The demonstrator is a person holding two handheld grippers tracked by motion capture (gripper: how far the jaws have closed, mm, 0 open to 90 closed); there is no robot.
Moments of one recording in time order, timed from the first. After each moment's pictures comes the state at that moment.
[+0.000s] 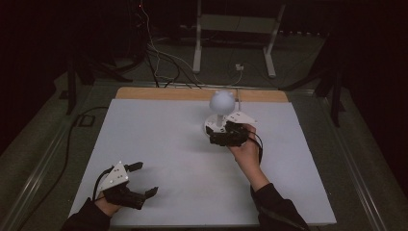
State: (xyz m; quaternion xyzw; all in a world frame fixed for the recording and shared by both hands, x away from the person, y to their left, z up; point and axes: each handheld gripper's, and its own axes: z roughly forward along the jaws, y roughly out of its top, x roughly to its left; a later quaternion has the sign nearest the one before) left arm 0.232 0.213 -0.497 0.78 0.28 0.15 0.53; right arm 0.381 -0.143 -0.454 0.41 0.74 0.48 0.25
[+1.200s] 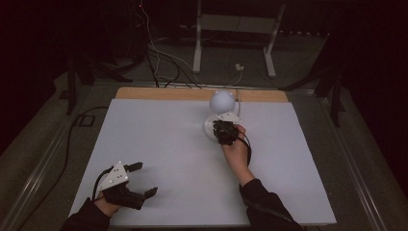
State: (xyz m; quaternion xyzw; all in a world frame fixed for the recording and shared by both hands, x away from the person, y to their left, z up) left arm 0.232 0.214 -0.498 0.79 0.28 0.15 0.53; right arm 0.402 -0.119 -0.486 0.49 0.73 0.39 0.28
